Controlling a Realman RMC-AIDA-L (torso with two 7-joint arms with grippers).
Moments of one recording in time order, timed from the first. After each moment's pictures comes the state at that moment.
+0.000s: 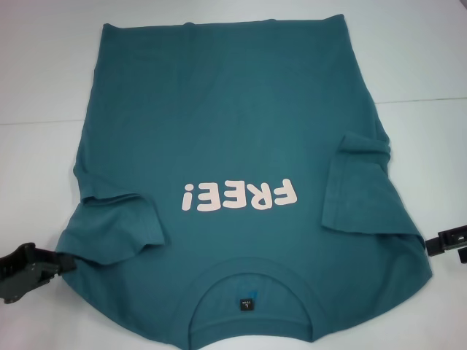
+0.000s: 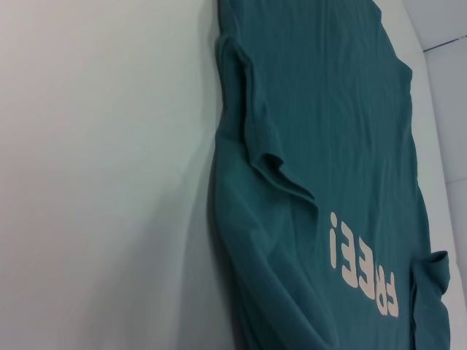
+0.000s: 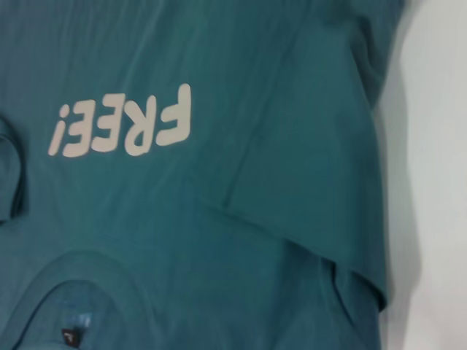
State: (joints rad) left arm -0.50 -2.06 0.32 0.71 2.41 1.51 -2.45; right arm 0.60 1.87 -0.60 -0.81 -2.57 -1.66 2.48
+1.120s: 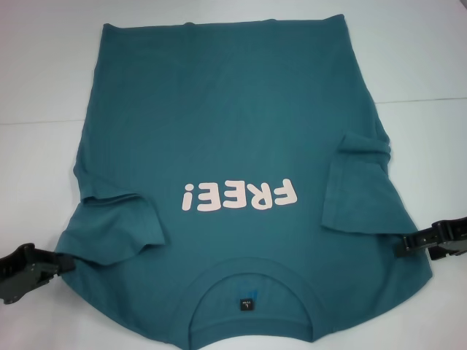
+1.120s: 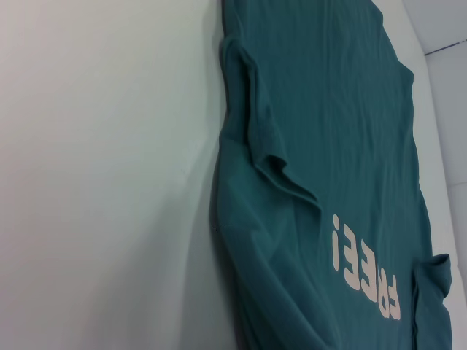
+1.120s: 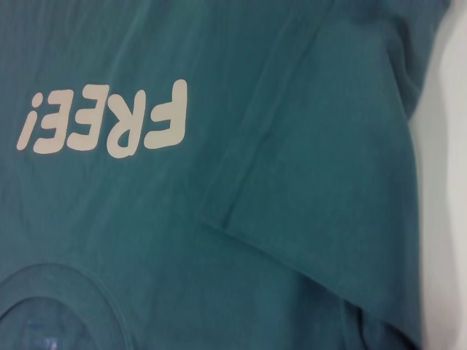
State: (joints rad) left arm -0.50 -2.06 0.32 0.71 2.40 1.50 -2.44; right arm 0.64 1.93 -0.70 -0.76 -2.59 -1.50 2.49
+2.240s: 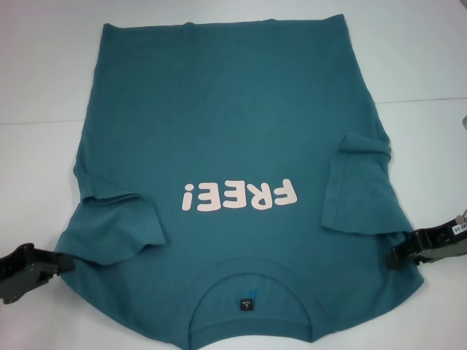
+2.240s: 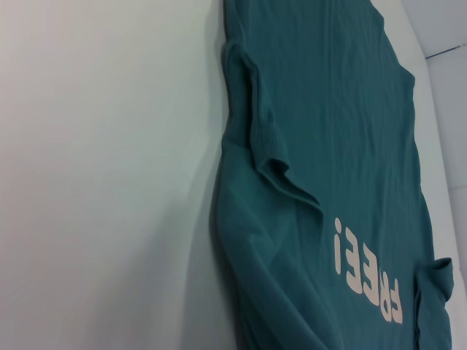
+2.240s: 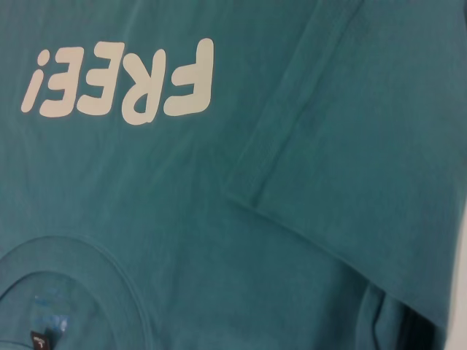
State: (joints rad) left arm -0.50 -2.06 0.31 0.71 2.40 1.50 -2.44; right arm 0.69 1.94 -0.76 -0.71 -2.61 -1.48 2.52
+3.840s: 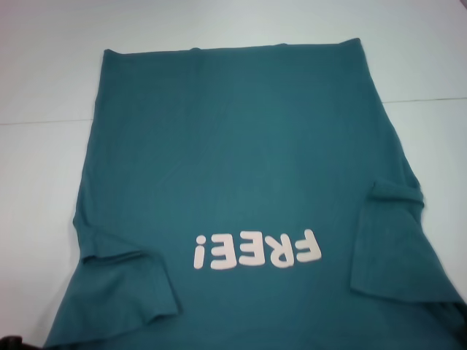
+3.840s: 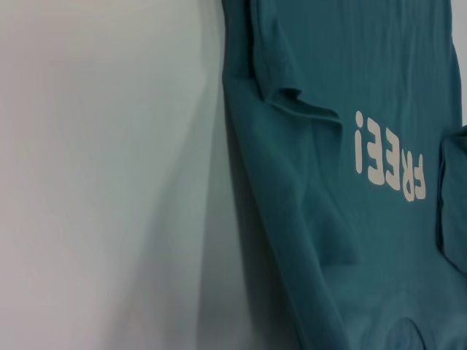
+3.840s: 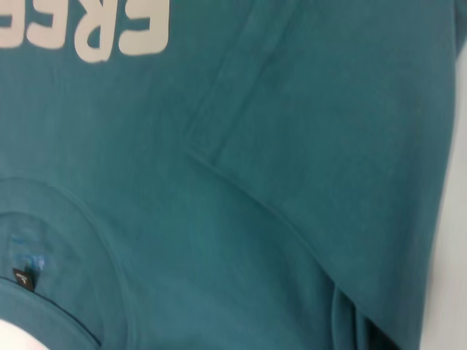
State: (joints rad) left arm -0.42 -2.06 0.41 0.89 2.57 1.84 -2.41; right arm 0.62 1.91 -0.76 -0.81 -2.75 -1.80 2.50
